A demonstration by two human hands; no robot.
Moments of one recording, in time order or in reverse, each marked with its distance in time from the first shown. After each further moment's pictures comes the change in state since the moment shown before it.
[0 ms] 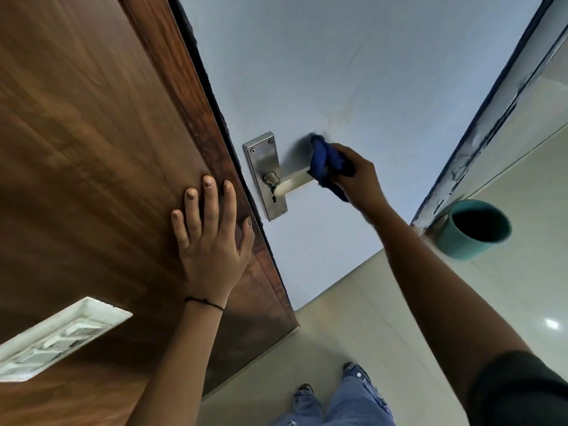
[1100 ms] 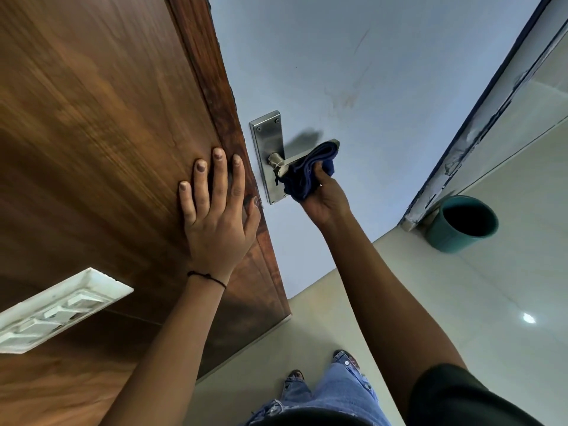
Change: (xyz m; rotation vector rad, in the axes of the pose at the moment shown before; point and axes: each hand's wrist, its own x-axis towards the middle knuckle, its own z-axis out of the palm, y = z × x) left_hand 0.000 0.001 -0.003 -0.076 0.056 -0.008; right_hand -0.035 0.000 0.077 1.211 0.128 0.560
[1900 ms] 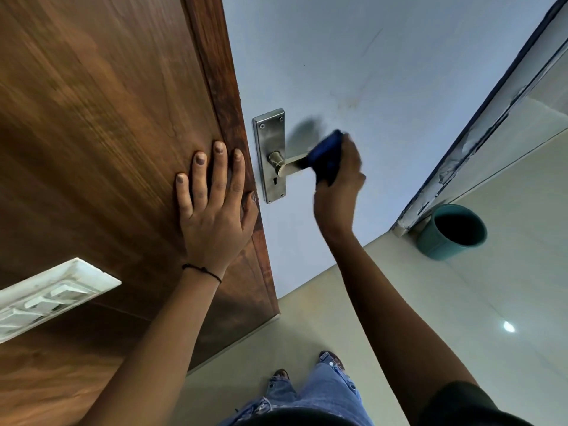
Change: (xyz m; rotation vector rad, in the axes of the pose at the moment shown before) left_hand 0.001 0.004 0.004 0.020 0.027 -0.009; right_hand -0.011 -0.009 -0.018 -1.488 0.291 -0.964
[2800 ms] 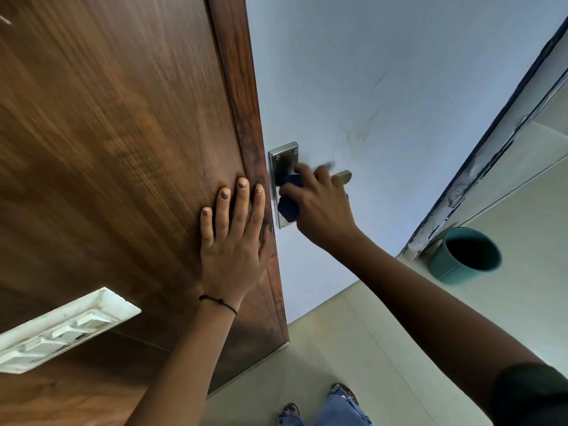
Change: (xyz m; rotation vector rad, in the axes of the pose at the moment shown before) left_hand 0.000 -0.005 -0.003 0.044 -0.069 0.045; right_hand 0.017 -0.046 0.005 -0.814 -0.373 -0.711
